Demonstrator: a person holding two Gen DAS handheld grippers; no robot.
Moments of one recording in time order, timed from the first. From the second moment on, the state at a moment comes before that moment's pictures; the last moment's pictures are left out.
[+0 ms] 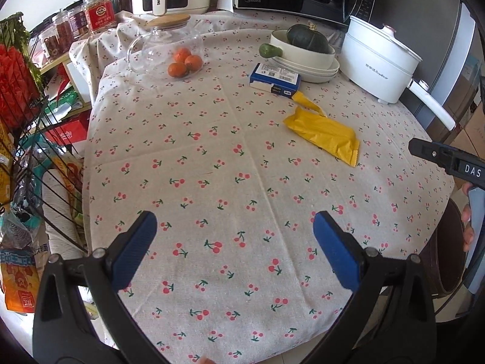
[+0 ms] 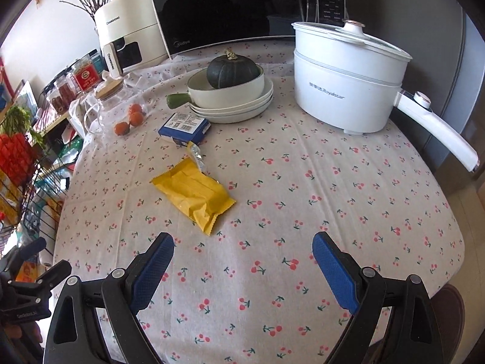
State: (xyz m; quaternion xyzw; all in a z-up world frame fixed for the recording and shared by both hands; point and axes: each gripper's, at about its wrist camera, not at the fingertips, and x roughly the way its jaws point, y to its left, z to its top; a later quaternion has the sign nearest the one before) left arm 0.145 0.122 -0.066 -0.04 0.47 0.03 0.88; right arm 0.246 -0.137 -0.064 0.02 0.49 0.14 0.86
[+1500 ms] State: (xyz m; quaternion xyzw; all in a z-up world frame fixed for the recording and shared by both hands) left arm 0.226 0.104 -0.081 -0.03 0.40 -0.06 0.91; right arm 0.246 -0.133 -0.093 -0.07 0.52 0.22 0.82
